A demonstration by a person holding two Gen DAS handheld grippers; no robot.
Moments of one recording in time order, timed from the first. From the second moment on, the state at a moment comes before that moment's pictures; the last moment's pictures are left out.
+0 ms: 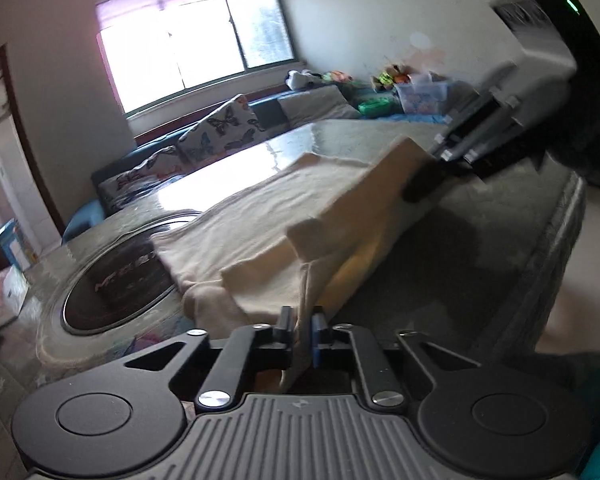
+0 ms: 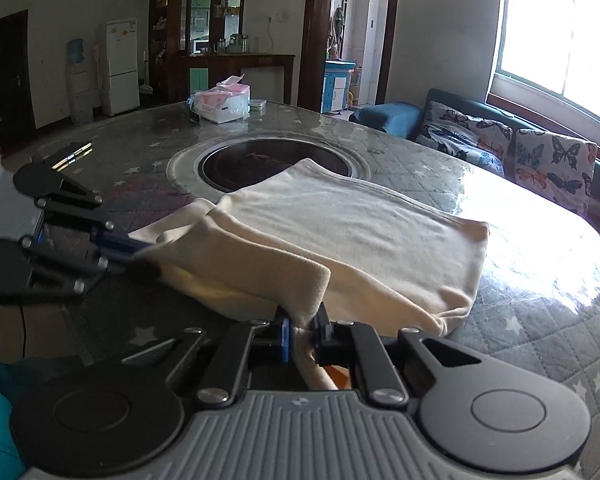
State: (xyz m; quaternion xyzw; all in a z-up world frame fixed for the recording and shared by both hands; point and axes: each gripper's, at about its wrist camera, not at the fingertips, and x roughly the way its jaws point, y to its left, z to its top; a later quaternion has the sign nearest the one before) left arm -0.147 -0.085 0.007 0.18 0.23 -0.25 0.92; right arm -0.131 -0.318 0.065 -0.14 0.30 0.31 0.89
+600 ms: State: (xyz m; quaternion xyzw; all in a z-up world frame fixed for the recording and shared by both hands) left arm -0.228 -0.051 0.062 0.14 0.20 -0.28 0.93; right arm -0.227 -0.312 0.113 -0.15 0.27 0.36 0.88
